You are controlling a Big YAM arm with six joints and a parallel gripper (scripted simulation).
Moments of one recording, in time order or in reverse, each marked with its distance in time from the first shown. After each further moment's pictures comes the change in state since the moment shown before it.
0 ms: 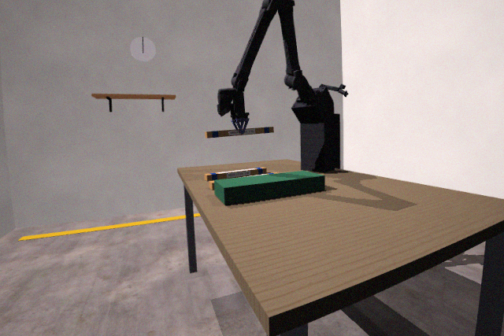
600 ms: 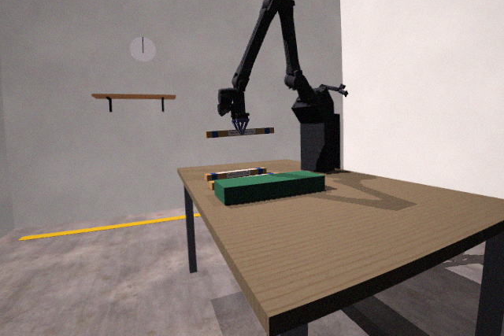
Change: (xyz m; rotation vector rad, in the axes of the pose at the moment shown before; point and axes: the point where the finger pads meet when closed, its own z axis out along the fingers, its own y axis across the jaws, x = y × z) arm -0.002 0.006 0.001 0.007 -0.012 0.019
